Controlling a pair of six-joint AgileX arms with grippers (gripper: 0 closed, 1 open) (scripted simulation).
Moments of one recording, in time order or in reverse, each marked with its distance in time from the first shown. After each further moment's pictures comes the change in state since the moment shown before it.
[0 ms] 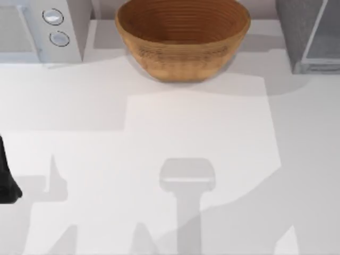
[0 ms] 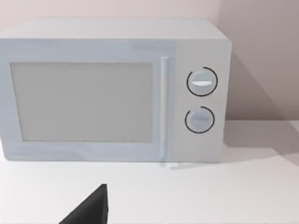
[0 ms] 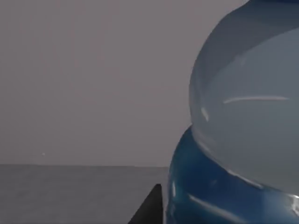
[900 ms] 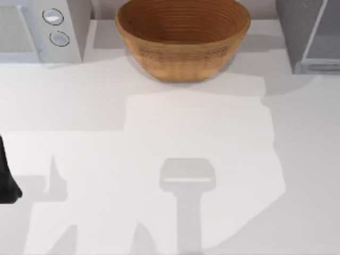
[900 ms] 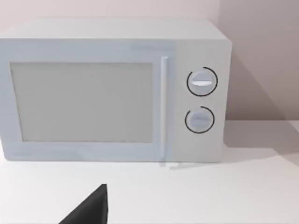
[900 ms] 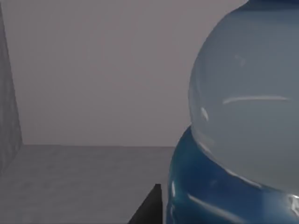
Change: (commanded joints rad) left arm 0.000 0.000 0.000 0.000 0.000 0.000; right arm -0.037 -0.221 -0.288 0.046 -0.041 0.003
